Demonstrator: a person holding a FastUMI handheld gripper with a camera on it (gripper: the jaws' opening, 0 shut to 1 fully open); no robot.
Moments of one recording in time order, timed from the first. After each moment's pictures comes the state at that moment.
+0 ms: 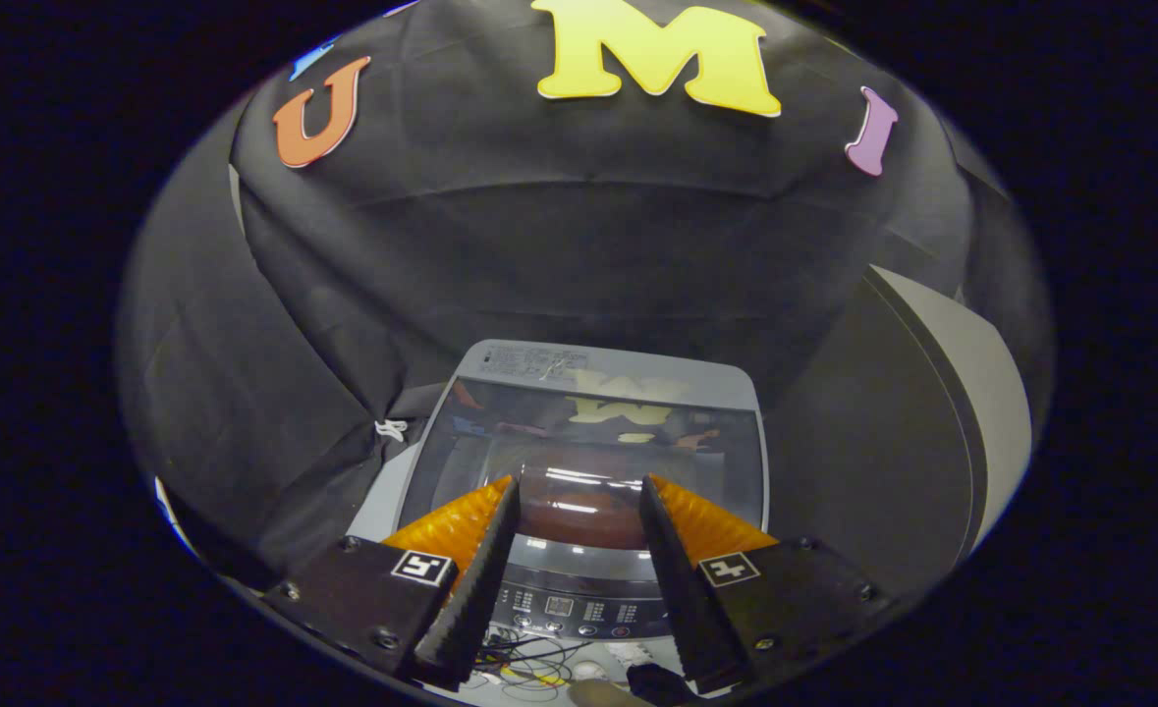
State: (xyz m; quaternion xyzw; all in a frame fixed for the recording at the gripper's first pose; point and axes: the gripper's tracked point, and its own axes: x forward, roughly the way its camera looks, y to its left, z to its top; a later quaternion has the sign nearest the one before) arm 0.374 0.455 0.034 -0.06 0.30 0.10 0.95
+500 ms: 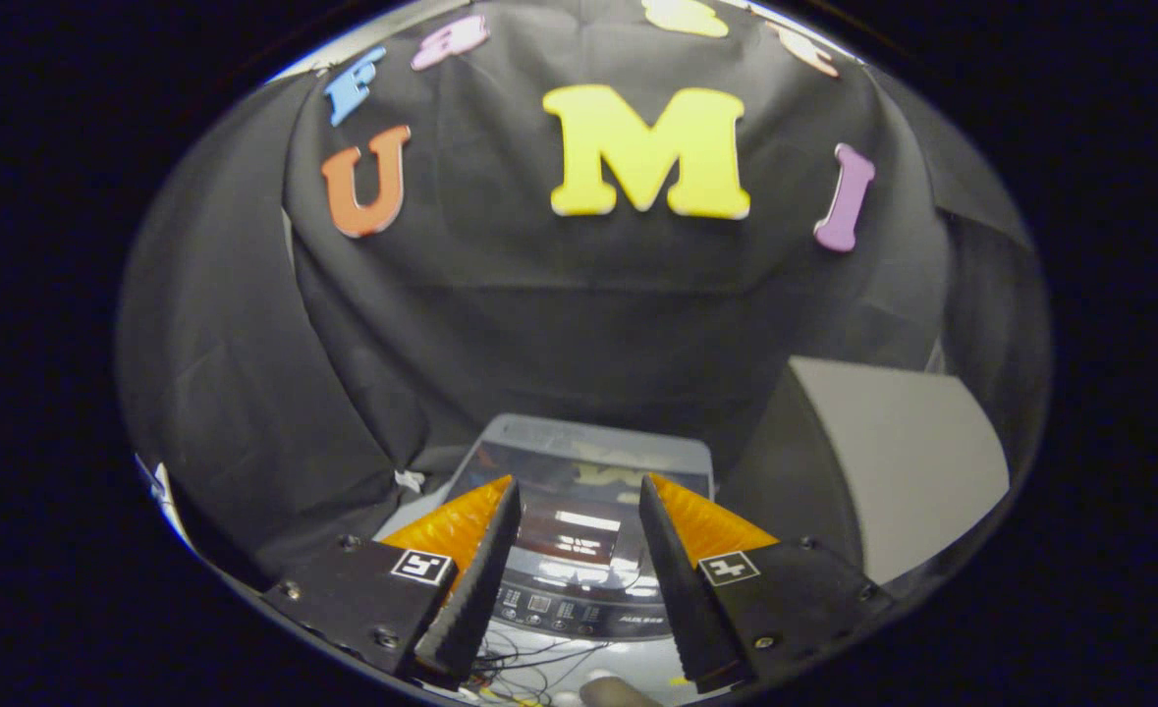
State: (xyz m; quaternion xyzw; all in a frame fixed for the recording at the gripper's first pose) arm 0.273 0.398 0.186 -0.05 0.11 0.15 0.98
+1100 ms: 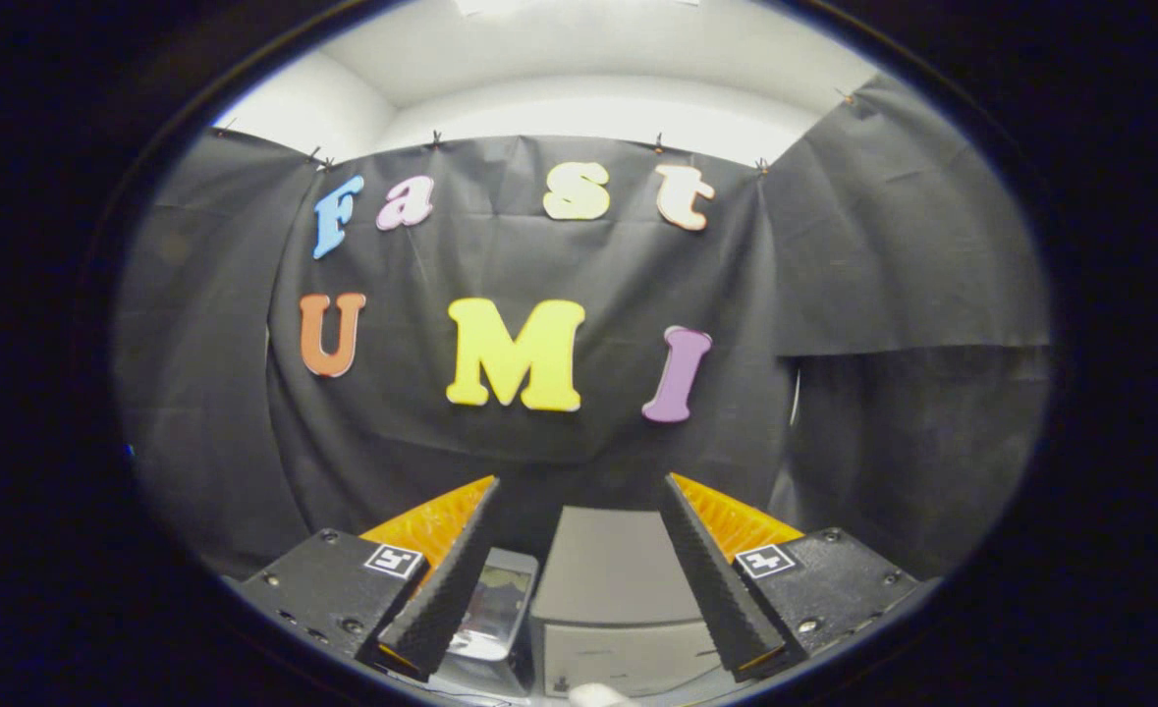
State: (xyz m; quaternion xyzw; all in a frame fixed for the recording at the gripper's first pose) arm 0.148 0.142 0.260 -0.04 -0.10 0.07 0.99
